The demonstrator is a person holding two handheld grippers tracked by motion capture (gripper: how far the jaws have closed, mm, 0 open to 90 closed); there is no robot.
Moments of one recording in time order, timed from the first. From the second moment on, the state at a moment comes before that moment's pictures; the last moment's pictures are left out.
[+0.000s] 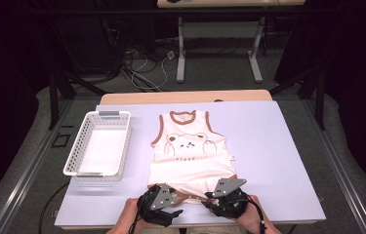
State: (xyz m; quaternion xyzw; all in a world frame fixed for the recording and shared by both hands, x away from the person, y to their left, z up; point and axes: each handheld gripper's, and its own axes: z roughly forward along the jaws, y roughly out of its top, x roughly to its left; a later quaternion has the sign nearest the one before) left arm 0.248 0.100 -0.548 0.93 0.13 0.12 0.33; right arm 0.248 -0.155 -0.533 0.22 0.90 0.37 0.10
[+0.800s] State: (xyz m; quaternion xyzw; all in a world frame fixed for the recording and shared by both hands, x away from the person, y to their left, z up) left arm 0.266 0.110 -0.551 0.93 0.15 0.09 0.33; right arm 0.263 -0.154 -0.548 0.25 0.90 0.34 0.10
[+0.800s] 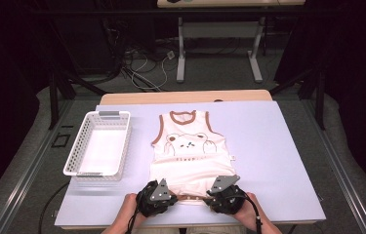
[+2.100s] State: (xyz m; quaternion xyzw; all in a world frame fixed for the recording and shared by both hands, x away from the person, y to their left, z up) left arm 0.259 0.102 -0.552 0.93 0.12 0.05 0.33; right arm 0.235 -0.155 -0.540 0.21 0.91 0.33 0.11
